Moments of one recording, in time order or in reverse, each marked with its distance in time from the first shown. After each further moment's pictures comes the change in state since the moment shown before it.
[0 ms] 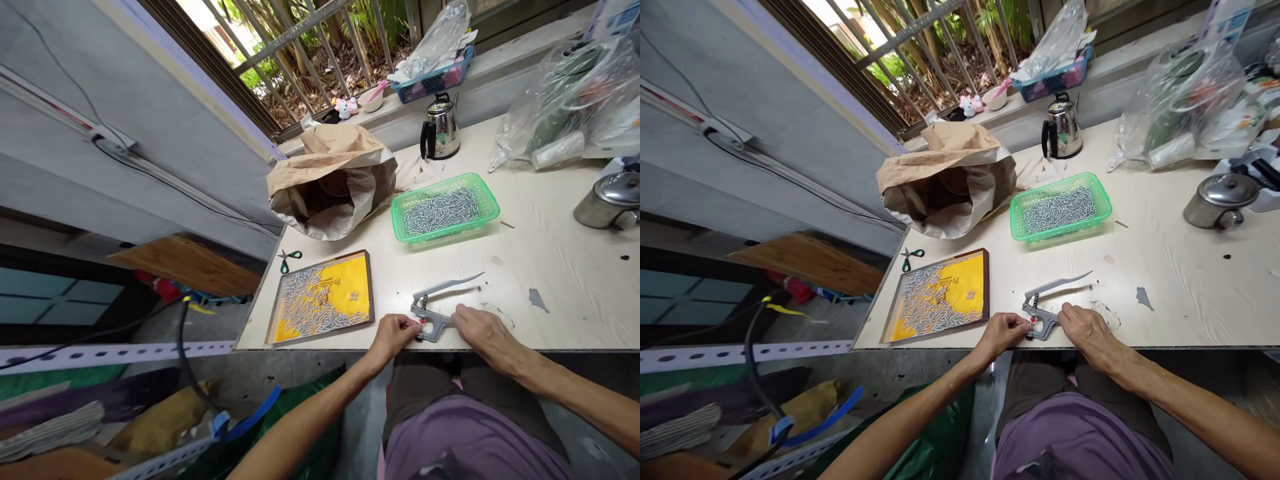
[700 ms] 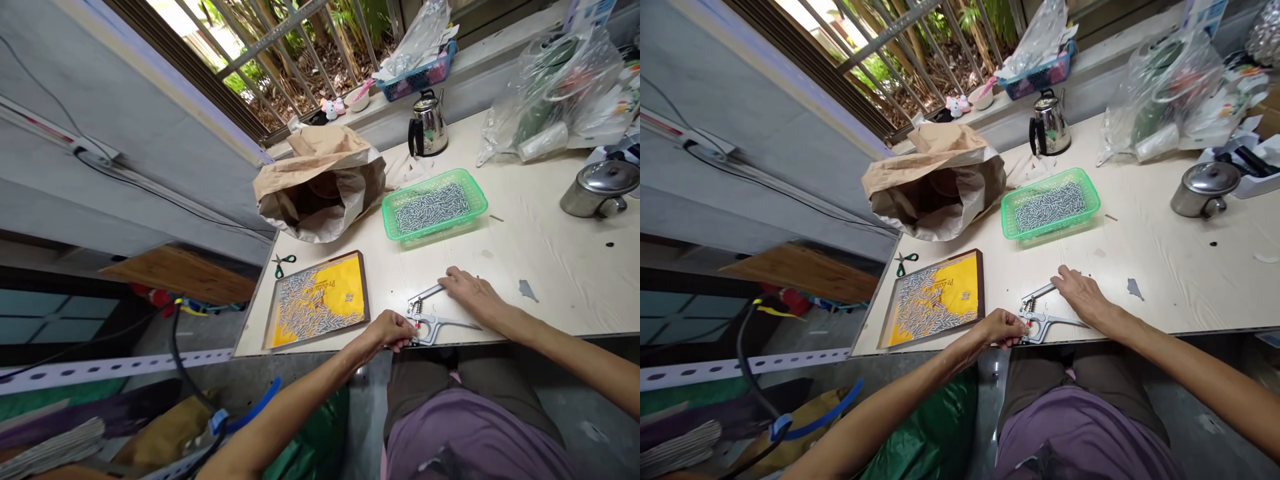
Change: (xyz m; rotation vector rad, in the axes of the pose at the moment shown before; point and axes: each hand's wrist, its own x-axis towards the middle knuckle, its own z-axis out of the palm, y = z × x) left_hand 0.007 0.020 -0.014 -0.088 -0.370 -0.337; right_hand 0.033 0.036 -0.005 0.005 -0.127 0.199
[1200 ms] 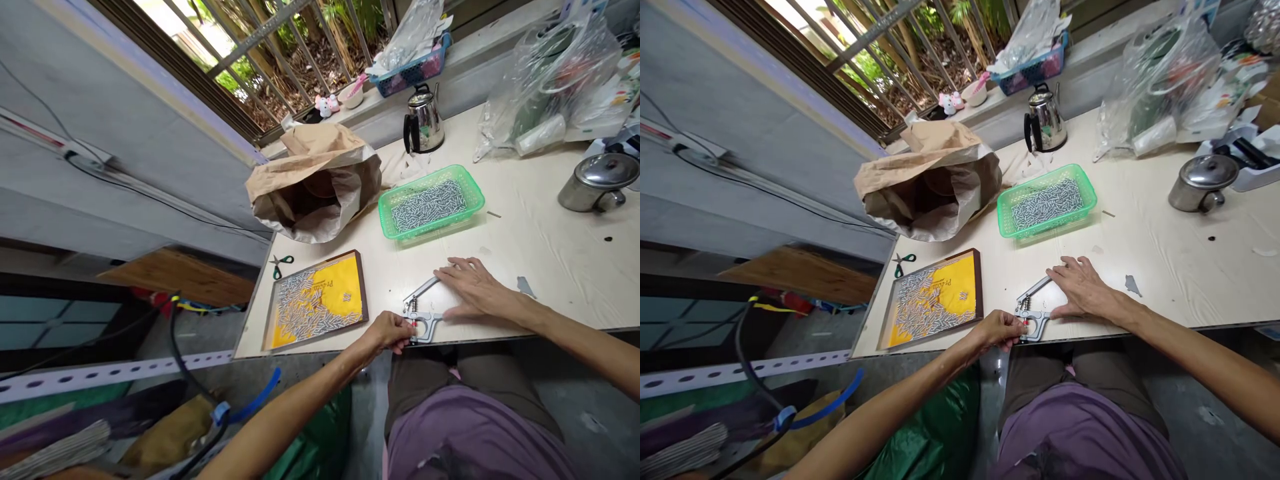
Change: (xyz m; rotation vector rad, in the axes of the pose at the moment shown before) left_hand 0.002 -0.005 0.007 -0.002 0.050 -0.006; right_hand 0.007 0.020 0.006 -0.018 0.034 -0.176
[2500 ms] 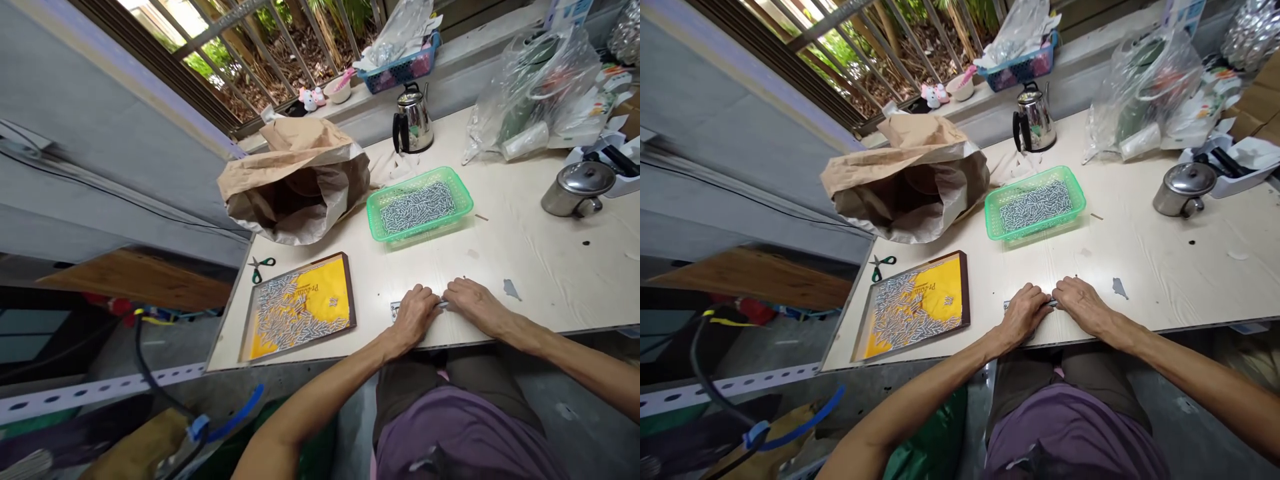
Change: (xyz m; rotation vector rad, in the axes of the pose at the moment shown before) left_hand 0.032 0.042 0.047 1.012 0.365 0.946; right_hand -0.032 -0.004 0.010 0.041 0.129 -0.028
